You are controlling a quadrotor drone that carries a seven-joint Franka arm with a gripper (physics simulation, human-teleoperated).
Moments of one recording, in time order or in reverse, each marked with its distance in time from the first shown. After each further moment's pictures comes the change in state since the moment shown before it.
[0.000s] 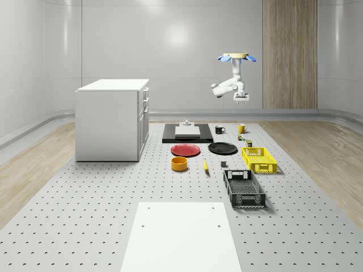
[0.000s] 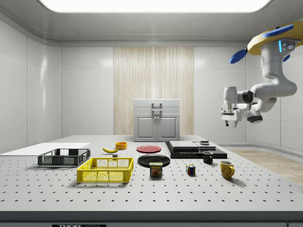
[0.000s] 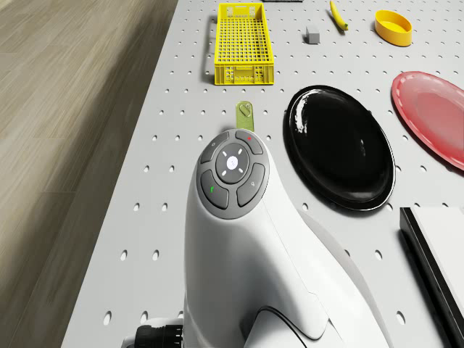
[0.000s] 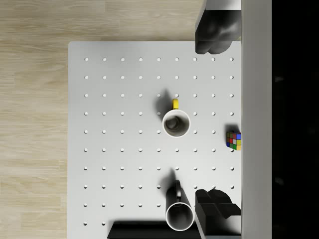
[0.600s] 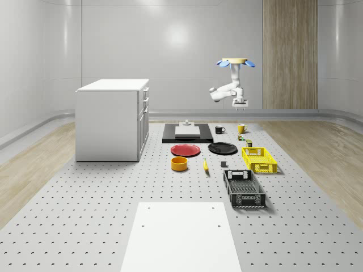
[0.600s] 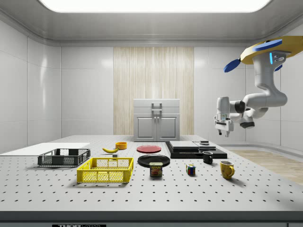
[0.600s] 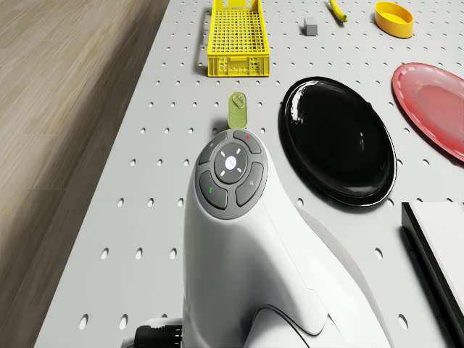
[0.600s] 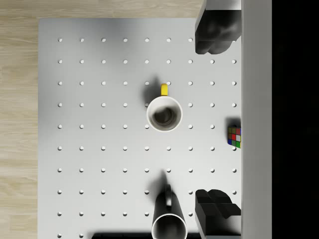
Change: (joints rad) arm -0.024 -0.061 0.021 0.004 0.032 0.053 0.022
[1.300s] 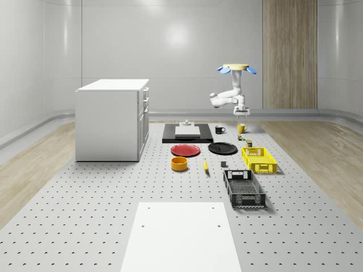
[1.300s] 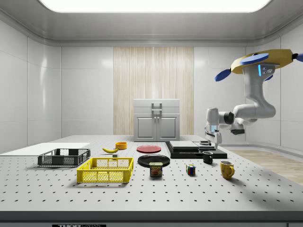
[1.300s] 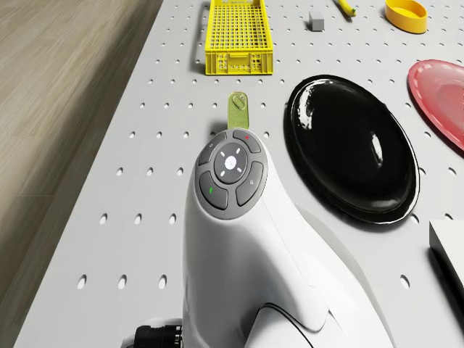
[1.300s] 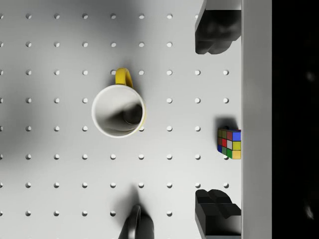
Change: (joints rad) arm -0.020 -0.064 0.018 0.004 0.033 0.059 0.019
